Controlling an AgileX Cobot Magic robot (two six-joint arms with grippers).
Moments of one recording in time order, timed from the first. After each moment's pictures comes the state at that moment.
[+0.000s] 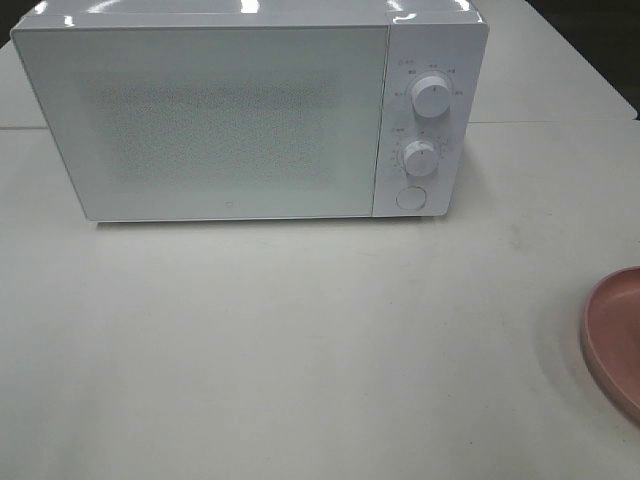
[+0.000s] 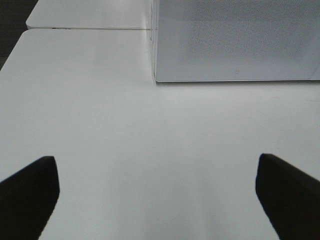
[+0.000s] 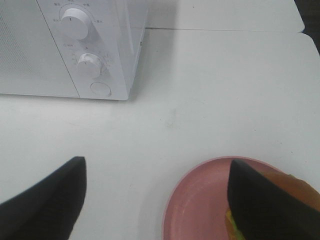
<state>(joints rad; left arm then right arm) 0.09 0.00 -0.52 -0.21 1.07 0.16 0.10 0.61 -0.57 0.00 0.56 0.08</state>
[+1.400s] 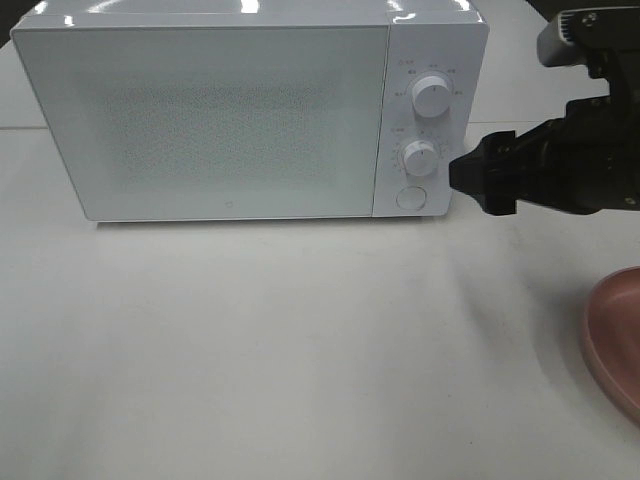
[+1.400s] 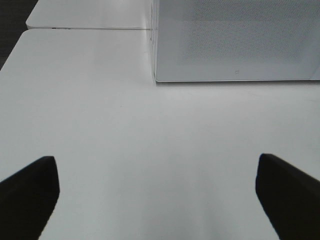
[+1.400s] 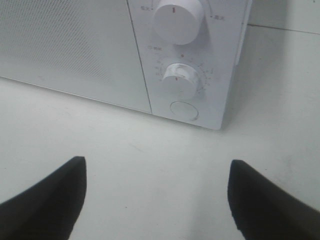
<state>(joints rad) 0.09 0.00 -0.52 -0.21 1.07 0.16 0.38 1.28 -0.57 0.06 -0.08 0.09</state>
